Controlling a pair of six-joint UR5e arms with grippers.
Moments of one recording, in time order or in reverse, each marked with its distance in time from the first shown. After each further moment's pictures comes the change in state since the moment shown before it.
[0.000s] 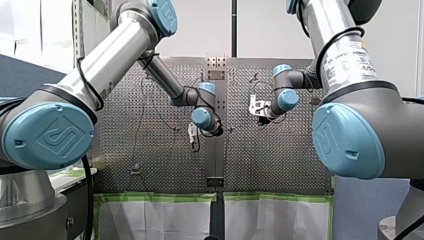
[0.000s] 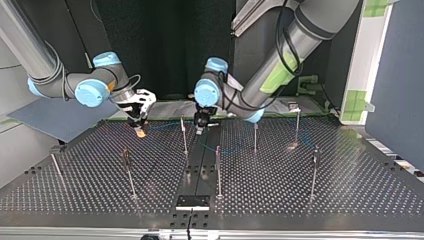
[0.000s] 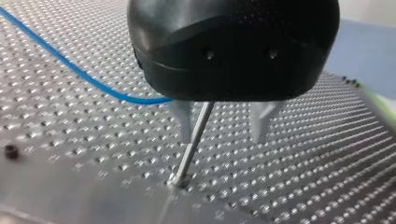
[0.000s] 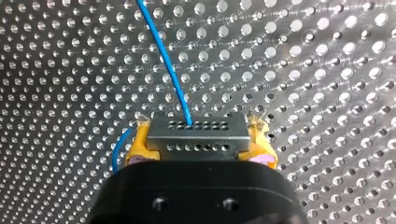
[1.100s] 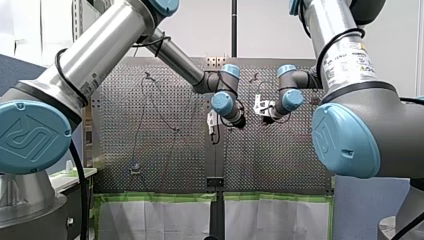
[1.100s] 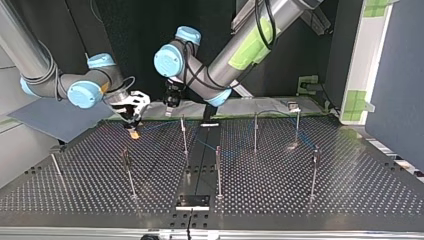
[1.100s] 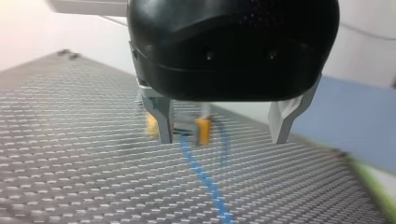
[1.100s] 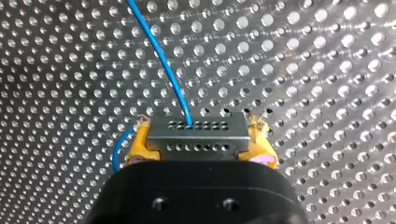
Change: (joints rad) left arm -0.214 0.063 0.042 -0.097 -0.141 -0.056; right arm -0.038 0.001 -0.003 -0.001 -0.015 -0.002
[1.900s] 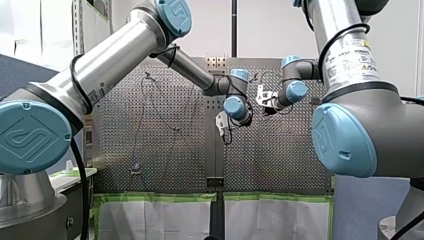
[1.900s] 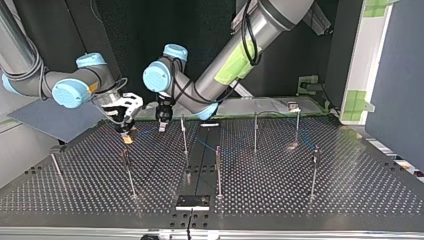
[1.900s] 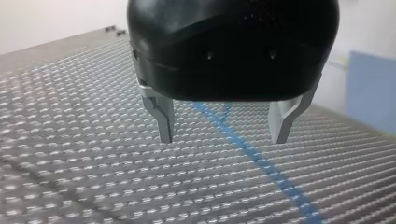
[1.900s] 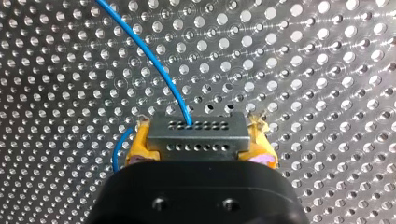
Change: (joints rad) left arm 0.000 -0.140 0.233 -0.025 -0.065 -0.095; right arm -0.020 -0.062 -0.001 0.008 -0.046 0.017
